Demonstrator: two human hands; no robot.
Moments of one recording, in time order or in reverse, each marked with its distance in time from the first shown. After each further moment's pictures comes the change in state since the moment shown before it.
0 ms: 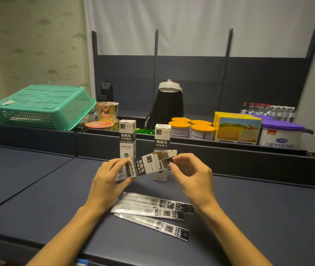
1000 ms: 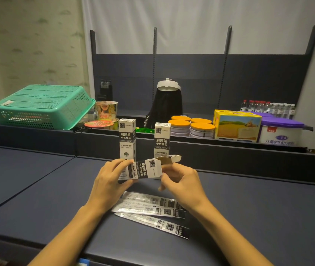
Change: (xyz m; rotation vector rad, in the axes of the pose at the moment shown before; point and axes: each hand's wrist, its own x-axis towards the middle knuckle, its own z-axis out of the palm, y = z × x) left_hand 0.001 0.004 0.000 0.013 -0.012 0.082; right_hand -0.007 0.003 0.014 -0.003 -0.260 0.178
